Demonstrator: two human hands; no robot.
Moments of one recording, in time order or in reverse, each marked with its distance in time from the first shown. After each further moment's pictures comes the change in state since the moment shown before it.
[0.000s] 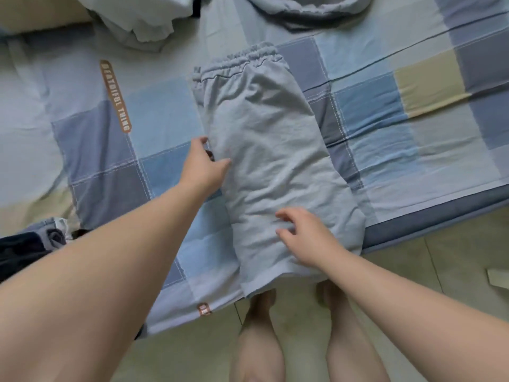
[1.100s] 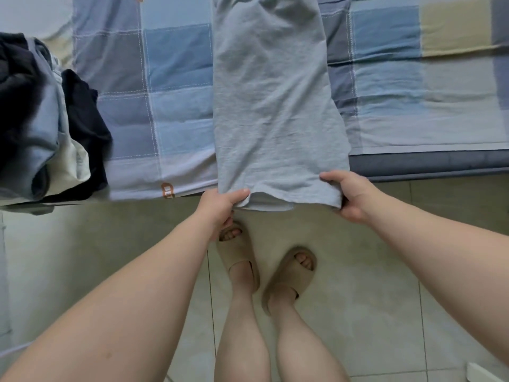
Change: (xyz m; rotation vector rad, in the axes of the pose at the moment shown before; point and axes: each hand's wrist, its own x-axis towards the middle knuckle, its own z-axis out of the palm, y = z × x) left_hand -0.227 -0.161 0.160 -0.656 -0.073 -0.456; right_hand -0.060 0.167 -0.001 1.064 -0.104 0.434
